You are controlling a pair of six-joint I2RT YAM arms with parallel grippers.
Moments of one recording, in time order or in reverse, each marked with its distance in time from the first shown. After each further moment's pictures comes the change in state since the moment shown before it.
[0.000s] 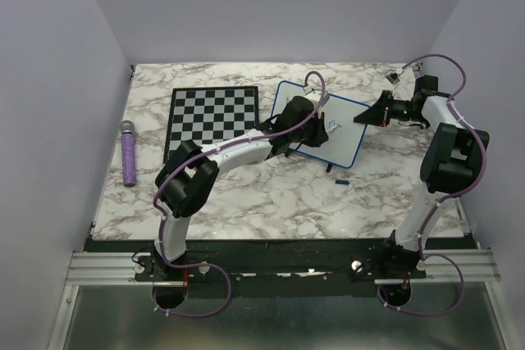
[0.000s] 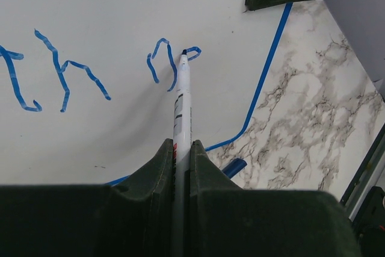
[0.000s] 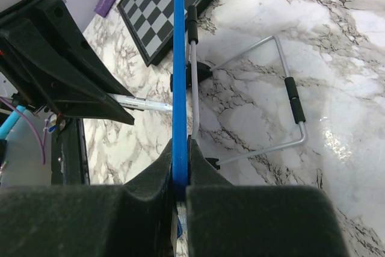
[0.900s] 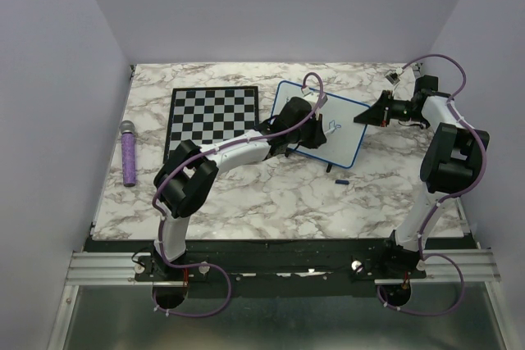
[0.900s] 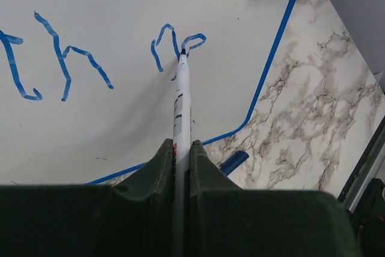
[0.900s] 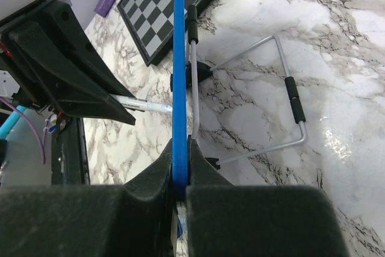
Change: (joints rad) left arm 0.008 -0.010 -0.028 0.006 0.025 0.000; right arm 0.000 0.000 0.000 -0.001 0.000 -0.001
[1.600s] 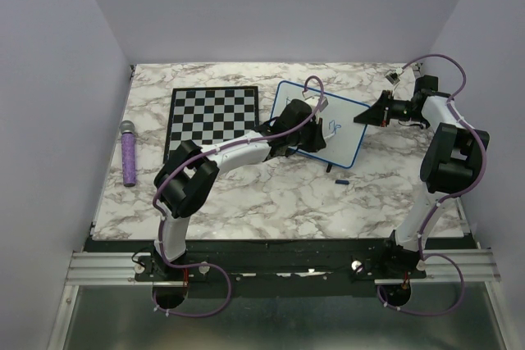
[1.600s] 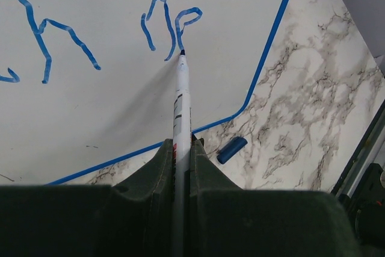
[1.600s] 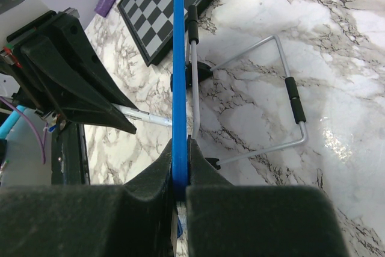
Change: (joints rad) left arm -0.005 0.000 -0.013 -0.025 0.034 0.000; right arm 0.000 0.000 0.000 0.000 0.000 0.000
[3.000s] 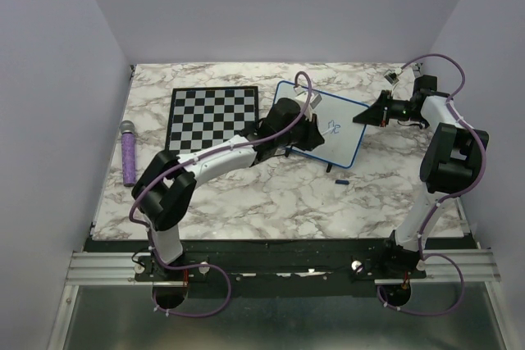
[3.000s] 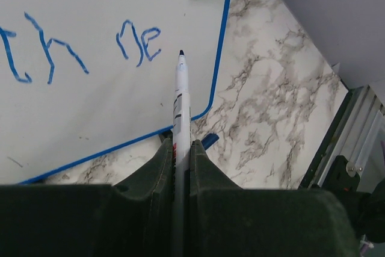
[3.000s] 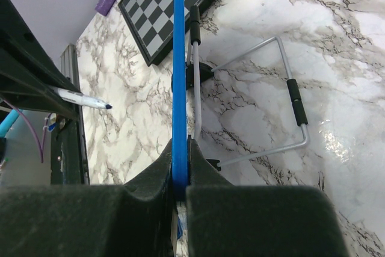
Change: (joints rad) left arm -0.006 -0.165 -0.084 0.051 0.024 0.001; right arm 0.006 0.000 0.000 -0.001 -0.001 -0.006
